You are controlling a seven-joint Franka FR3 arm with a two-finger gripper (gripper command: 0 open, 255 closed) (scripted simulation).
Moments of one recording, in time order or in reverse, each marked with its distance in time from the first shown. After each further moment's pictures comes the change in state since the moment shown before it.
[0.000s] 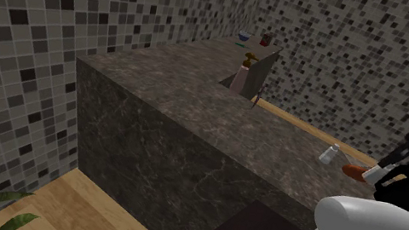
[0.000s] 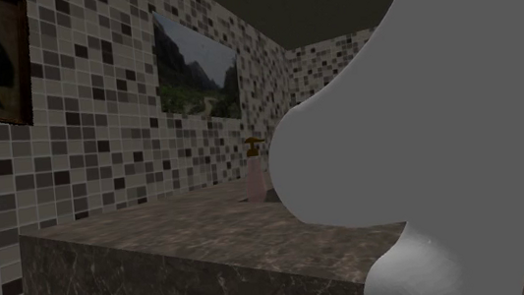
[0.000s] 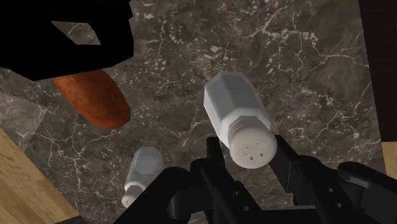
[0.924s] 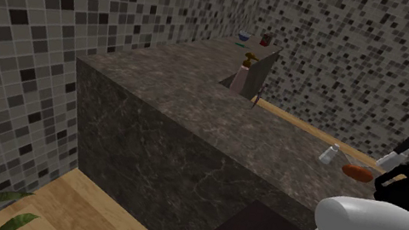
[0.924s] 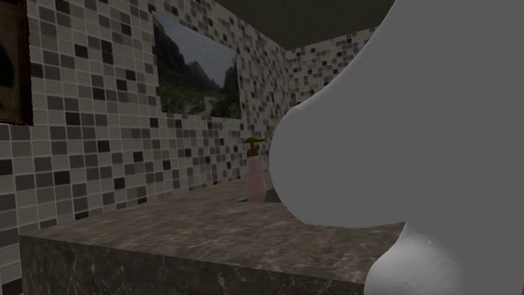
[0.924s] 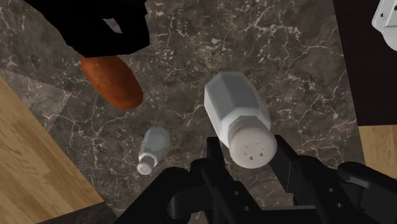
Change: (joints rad) arm 0.024 0.011 0.075 0.179 0.063 -0.173 -0.005
